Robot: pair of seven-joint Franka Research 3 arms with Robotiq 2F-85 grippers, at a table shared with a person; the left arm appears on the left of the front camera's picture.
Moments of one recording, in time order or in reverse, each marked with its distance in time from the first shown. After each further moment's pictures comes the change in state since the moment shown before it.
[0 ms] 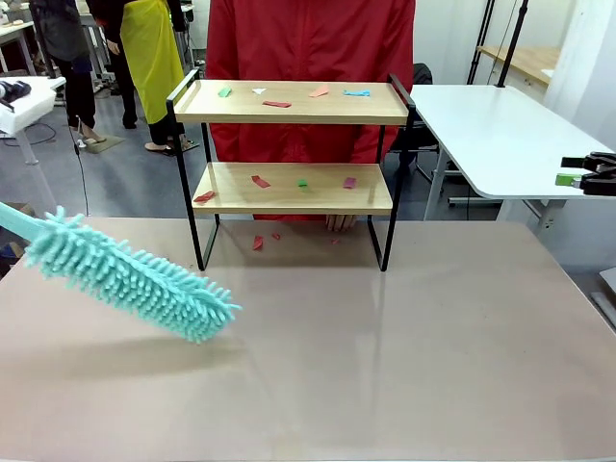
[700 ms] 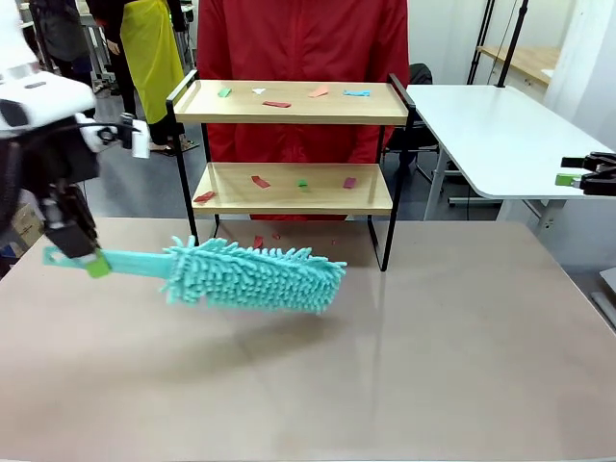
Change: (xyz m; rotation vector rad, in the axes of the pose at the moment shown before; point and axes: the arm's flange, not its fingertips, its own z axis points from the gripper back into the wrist) left arm 0.111 -0.028 -0.044 -0.135 -0.280 0.448; right arm 0.000 0.000 0.000 0.000 0.000 0.000
